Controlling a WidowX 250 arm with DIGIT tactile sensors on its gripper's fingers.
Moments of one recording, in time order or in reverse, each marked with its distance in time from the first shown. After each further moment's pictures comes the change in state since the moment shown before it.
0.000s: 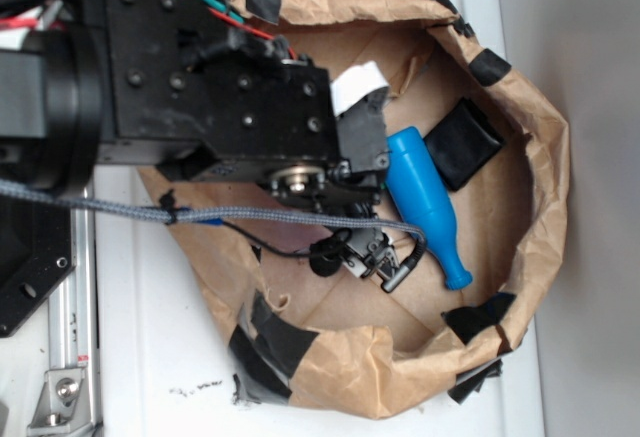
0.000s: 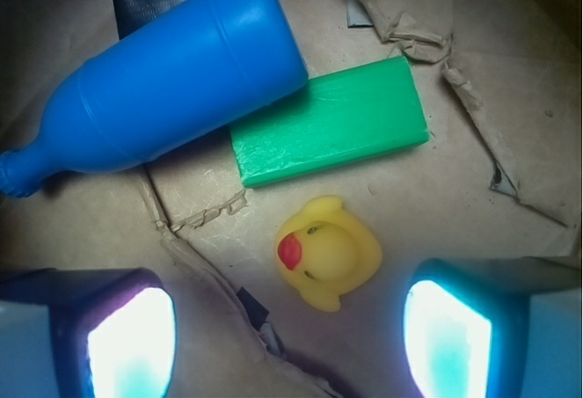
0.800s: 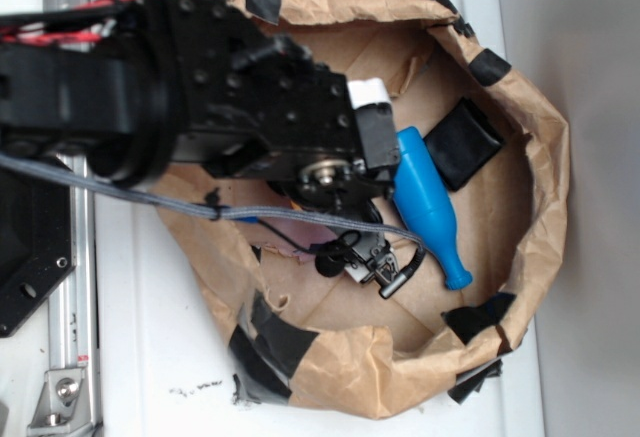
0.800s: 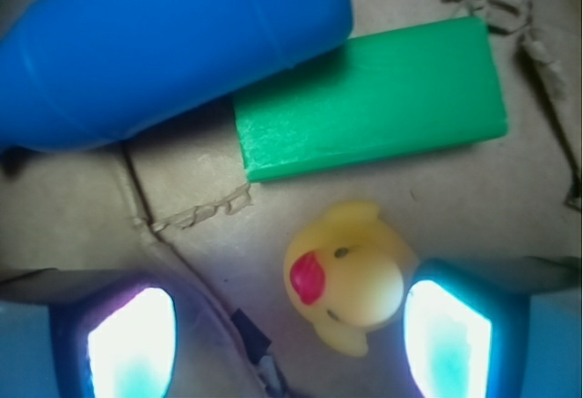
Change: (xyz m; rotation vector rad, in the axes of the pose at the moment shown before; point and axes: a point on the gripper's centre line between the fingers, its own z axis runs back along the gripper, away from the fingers) arm -0.001 0.000 -0.030 -0.002 0.070 -0.063
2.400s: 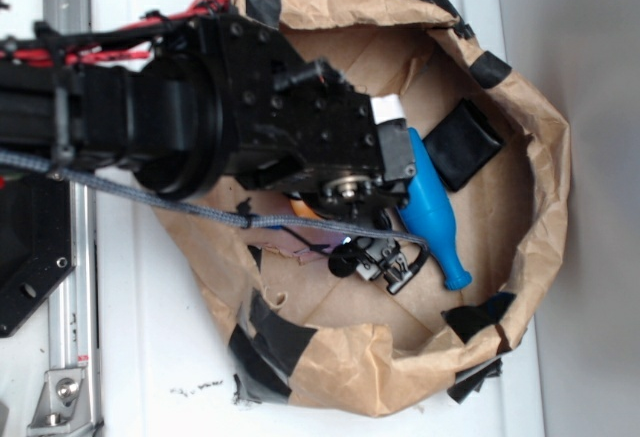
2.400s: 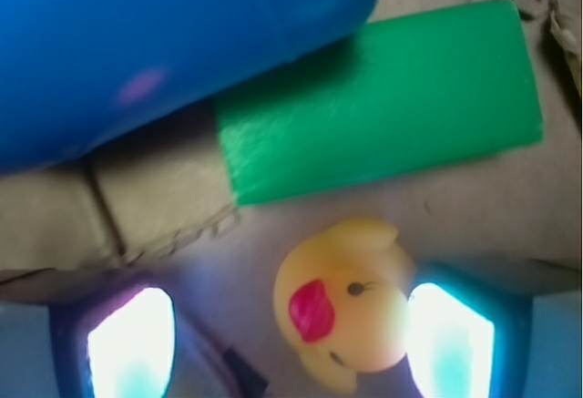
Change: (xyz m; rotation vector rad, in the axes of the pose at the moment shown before) arm 0.002 -0.010 -0.017 0.005 -0.011 0.003
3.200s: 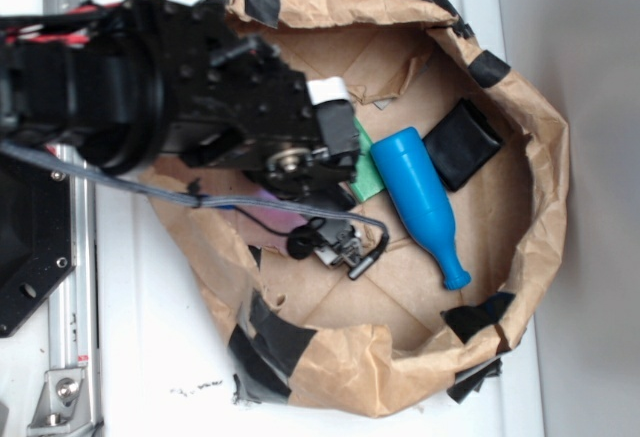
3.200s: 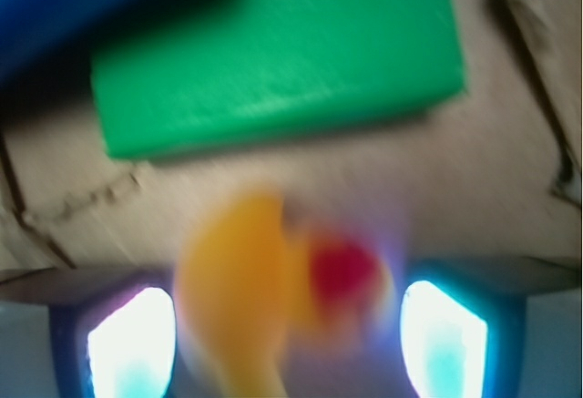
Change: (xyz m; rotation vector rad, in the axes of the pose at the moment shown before) arm -0.027 0.038 -0.009 0.026 0.053 -0.013
